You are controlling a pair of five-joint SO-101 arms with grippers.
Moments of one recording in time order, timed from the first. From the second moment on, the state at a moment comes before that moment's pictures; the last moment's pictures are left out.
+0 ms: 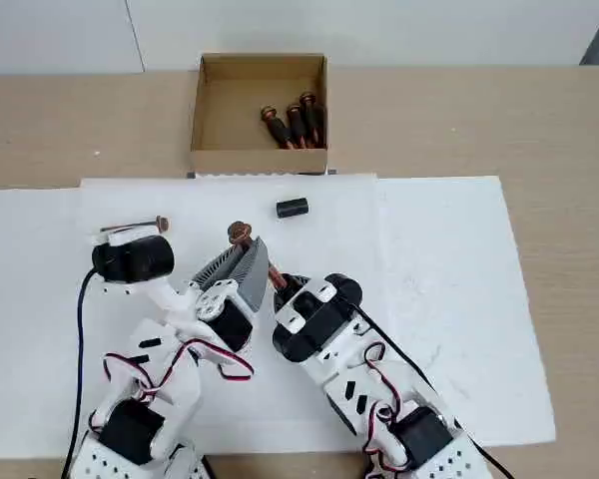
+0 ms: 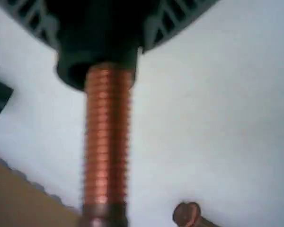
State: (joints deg) left arm 23.6 -92.1 81.1 34.9 43.2; right arm -39.5 -102.9 95.5 32.8 9.5
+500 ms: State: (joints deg) left arm 23.6 -92.3 85.7 27.8 43.1; right arm -39.5 -102.9 95.4 32.6 9.5
